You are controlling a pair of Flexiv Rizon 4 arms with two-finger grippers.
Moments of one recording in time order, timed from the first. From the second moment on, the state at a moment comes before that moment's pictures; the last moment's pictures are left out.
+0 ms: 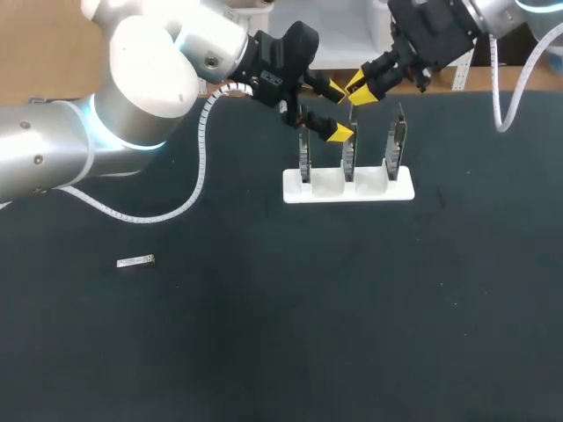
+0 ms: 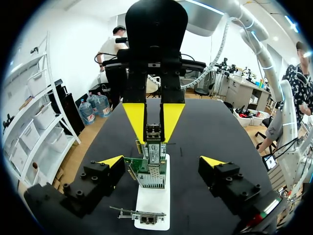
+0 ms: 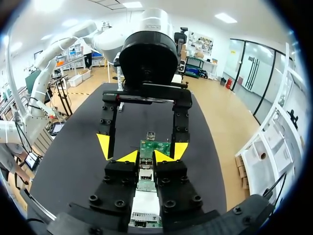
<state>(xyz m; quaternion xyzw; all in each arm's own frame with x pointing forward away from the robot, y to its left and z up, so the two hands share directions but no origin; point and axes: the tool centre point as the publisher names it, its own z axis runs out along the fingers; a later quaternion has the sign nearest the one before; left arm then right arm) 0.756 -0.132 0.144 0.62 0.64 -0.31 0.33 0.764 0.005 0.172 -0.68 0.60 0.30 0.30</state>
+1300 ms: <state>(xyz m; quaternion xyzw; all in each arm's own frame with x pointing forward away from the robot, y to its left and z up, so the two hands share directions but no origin) 0.756 -0.132 0.144 0.62 0.64 -0.31 0.33 0.766 0.004 0.173 -0.67 0.60 0.30 0.30</state>
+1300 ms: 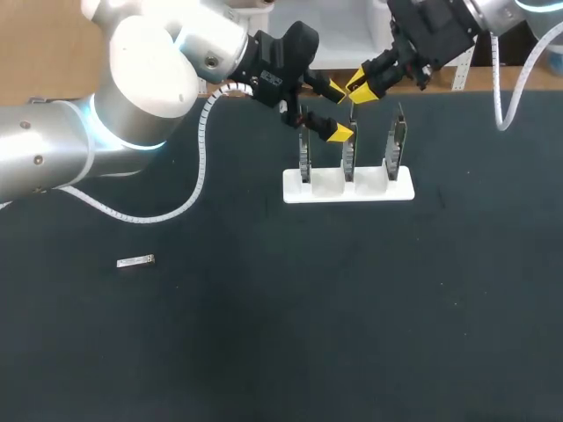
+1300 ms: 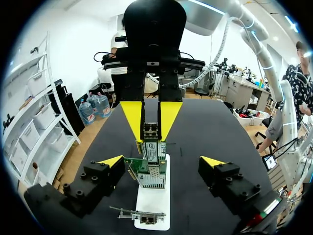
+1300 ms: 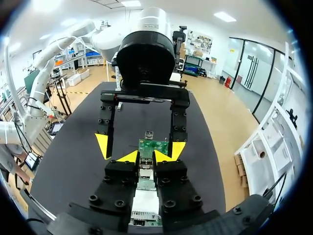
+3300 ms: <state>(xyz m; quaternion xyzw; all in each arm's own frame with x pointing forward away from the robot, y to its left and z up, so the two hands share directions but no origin) 0.756 -0.131 0.144 0.62 0.64 -0.31 0.33 0.776 -0.001 0.173 -0.64 0.61 0.32 0.33</state>
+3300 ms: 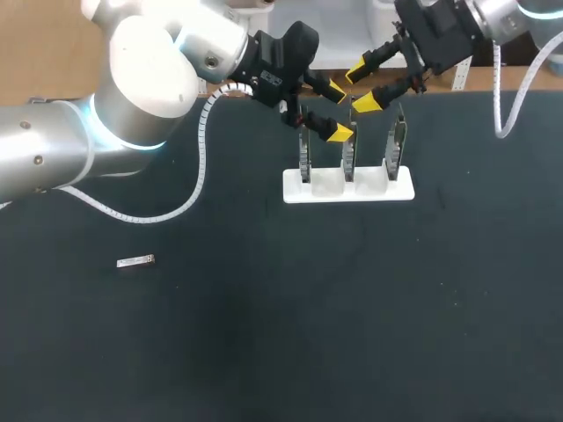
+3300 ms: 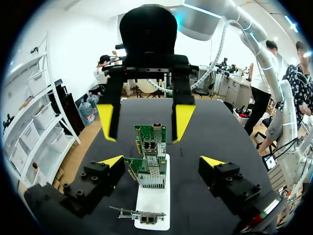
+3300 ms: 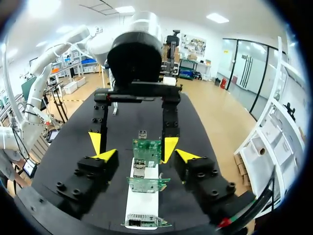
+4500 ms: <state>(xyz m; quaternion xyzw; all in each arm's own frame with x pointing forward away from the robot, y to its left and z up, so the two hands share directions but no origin) 0.756 -0.131 0.144 0.62 0.64 -0.31 0.33 0.762 -0.015 0.176 -0.64 0.59 0.33 0.37</state>
